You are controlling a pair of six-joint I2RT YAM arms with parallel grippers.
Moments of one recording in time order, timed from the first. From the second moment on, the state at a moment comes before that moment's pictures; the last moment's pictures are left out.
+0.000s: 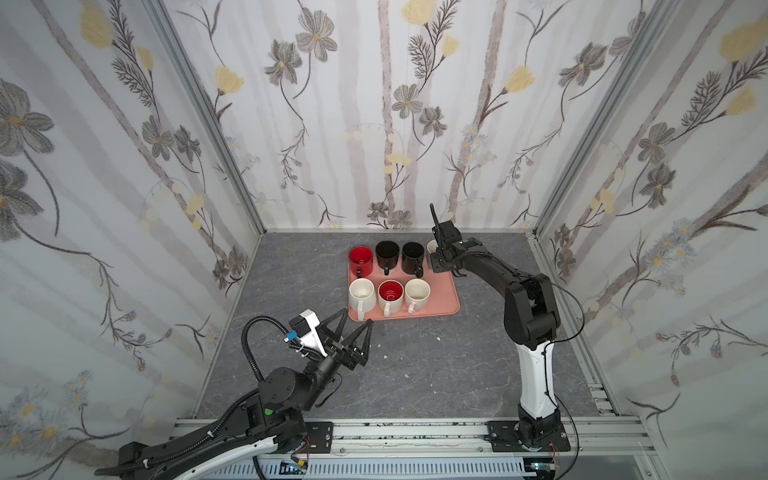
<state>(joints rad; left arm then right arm) -1.14 0.35 0.31 0.33 -0.53 -0.48 0.42 2.16 1.80 -0.65 0.23 0.16</state>
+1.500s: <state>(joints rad) -0.62 0.60 0.48 -0.50 -0.50 -0.94 0.90 1.19 0.69 -0.01 -0.06 0.42</state>
